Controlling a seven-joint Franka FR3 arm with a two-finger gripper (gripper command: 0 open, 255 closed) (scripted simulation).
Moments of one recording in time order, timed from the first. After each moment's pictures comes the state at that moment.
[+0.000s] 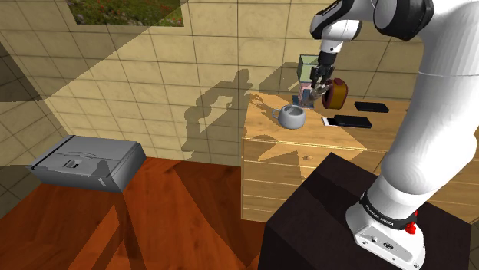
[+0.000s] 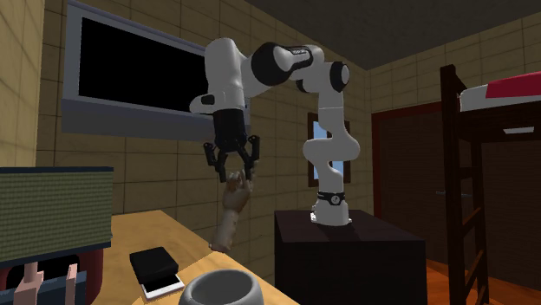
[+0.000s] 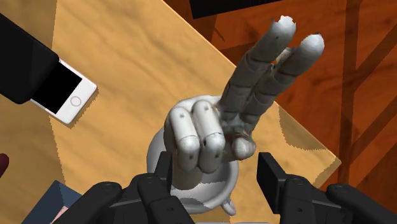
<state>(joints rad) -0.25 0.28 -0.54 -1.83 0.26 1.98 -0.64</state>
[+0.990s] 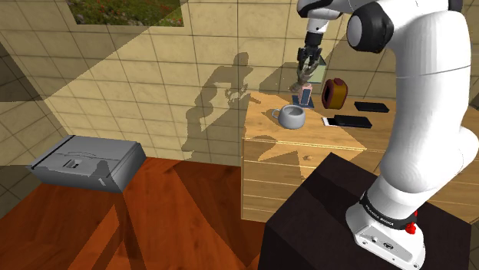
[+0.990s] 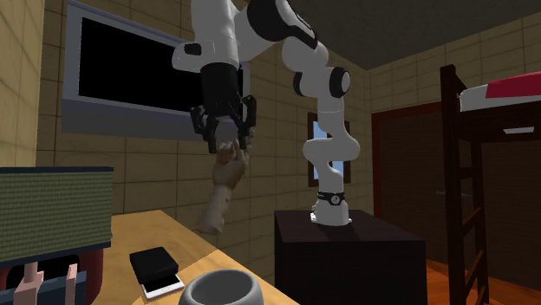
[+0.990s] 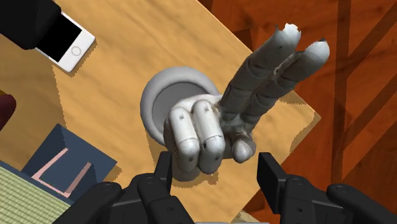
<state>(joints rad) -0.29 0.50 -0.50 -1.35 0.33 1.70 -0.56</state>
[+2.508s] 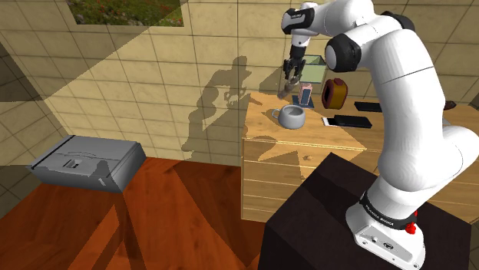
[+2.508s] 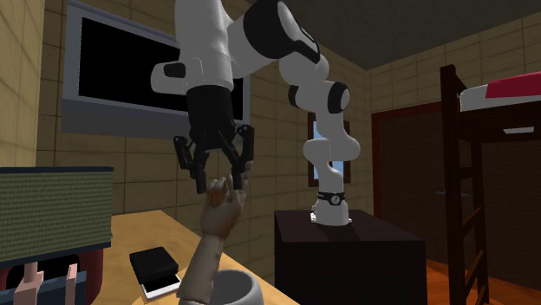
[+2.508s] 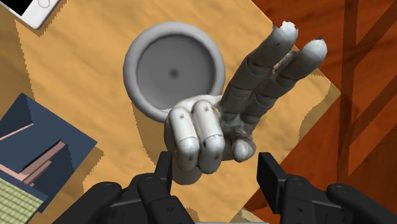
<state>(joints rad) -0.34 0.77 -0.44 -1.08 0.41 1.71 -0.51</state>
